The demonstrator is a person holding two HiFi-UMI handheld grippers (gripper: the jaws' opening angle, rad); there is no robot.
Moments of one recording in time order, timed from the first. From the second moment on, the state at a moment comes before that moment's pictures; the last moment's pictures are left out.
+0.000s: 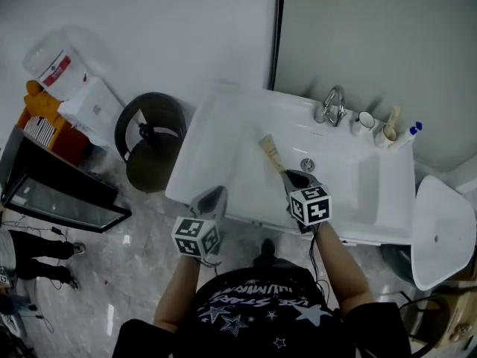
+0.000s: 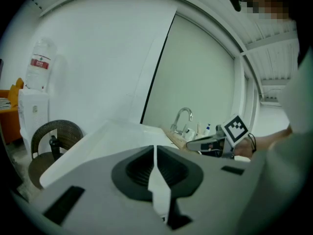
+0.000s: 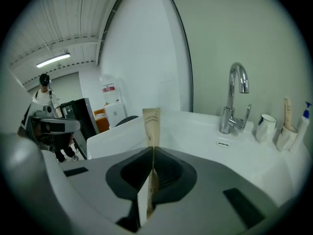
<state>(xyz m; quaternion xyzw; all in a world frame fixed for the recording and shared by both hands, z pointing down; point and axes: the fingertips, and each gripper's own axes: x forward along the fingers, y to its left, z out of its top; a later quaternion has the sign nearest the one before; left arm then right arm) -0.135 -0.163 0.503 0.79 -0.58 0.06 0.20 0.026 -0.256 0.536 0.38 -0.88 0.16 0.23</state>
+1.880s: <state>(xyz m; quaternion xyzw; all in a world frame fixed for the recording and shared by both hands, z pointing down) -0.269 -0.342 0.530 0.79 -0.56 0.07 0.24 -0.134 -0.444 0.578 0.30 -0.87 0.01 0.39</state>
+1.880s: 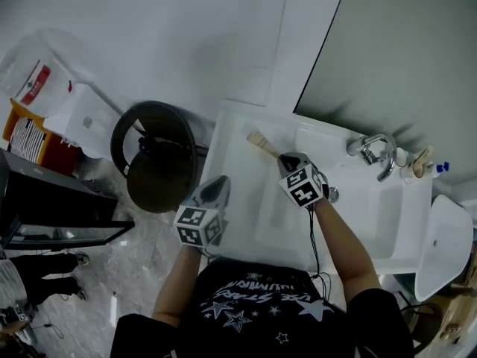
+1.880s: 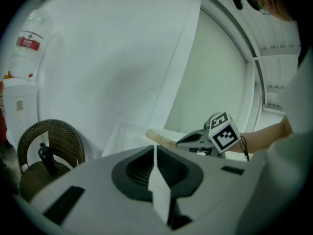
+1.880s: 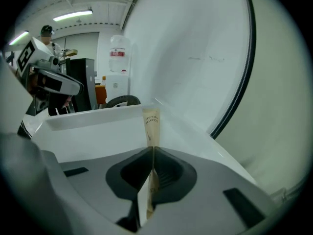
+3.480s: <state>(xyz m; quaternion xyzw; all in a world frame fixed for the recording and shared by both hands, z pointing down) -0.294 -0.386 0.558 0.79 -0.54 0.08 0.29 -0.191 -0.522 0.621 0.21 -0.86 -0.07 0.46</state>
